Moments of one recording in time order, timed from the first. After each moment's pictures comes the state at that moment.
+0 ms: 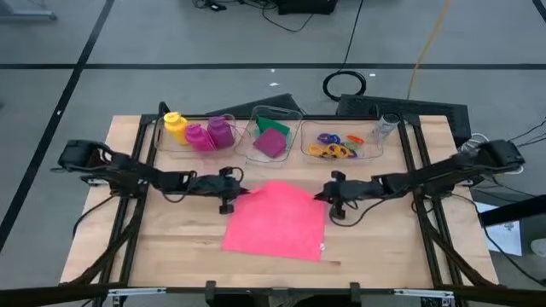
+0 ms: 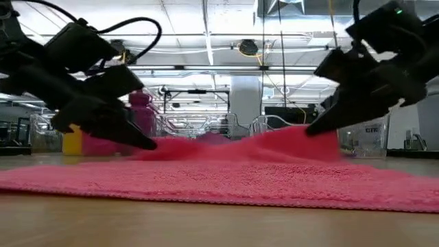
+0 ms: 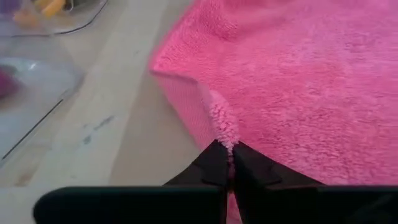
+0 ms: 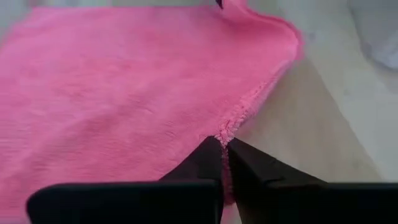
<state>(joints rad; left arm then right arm) -0.09 1.57 0.40 0.56 -0.14 0.00 0.18 1.42 0.53 0.34 0.15 0.22</state>
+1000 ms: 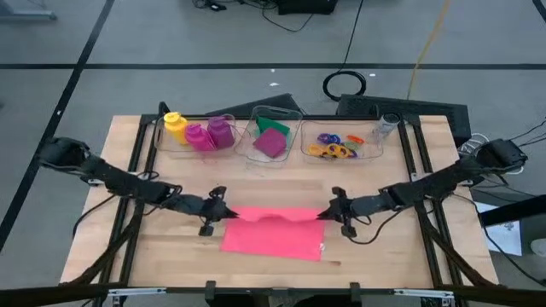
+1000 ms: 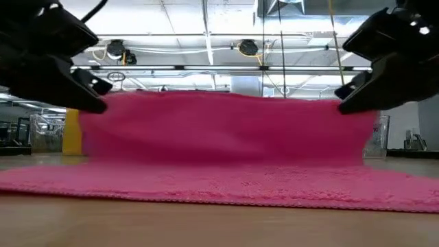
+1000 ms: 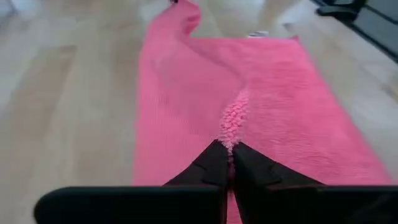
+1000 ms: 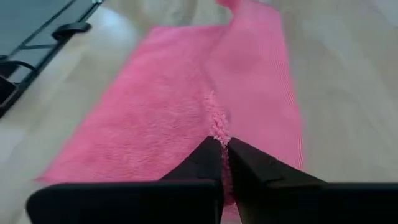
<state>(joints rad) -0.41 1.37 0.40 0.44 -0.16 -0.15 0.40 1.40 0.53 0.41 0.15 0.33</state>
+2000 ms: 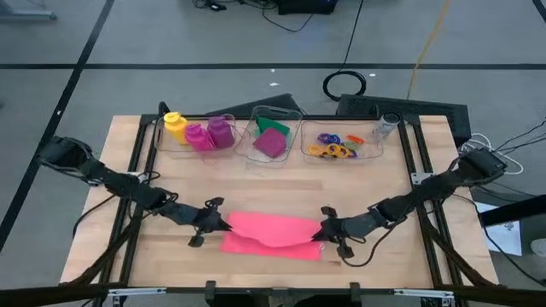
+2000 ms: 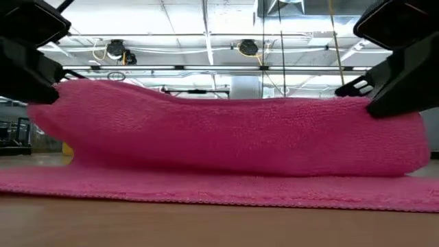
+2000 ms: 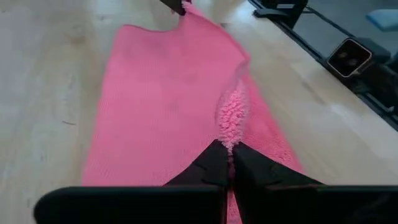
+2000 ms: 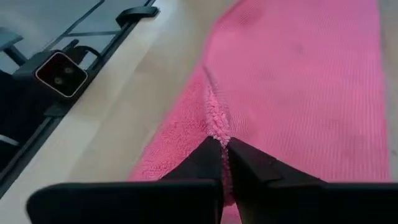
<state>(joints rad) -0.54 1.39 0.40 0.48 -0.13 -0.24 0.55 1.64 0.68 0.49 0.15 0.38</state>
